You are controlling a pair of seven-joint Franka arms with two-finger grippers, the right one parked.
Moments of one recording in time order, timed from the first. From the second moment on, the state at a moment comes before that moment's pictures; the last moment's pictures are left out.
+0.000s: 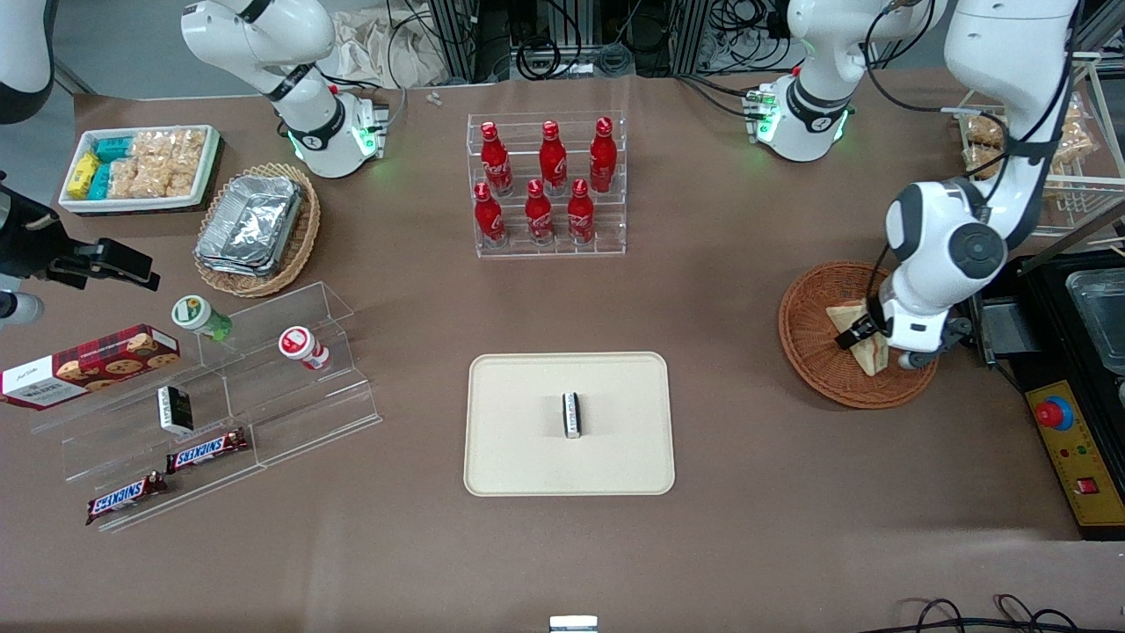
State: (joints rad) arm 0.01 0.23 -0.02 -2.37 0.07 2.56 -0.65
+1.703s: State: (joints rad) arm -0.02 0.34 -0.29 -1.43 0.04 1.64 -0.61
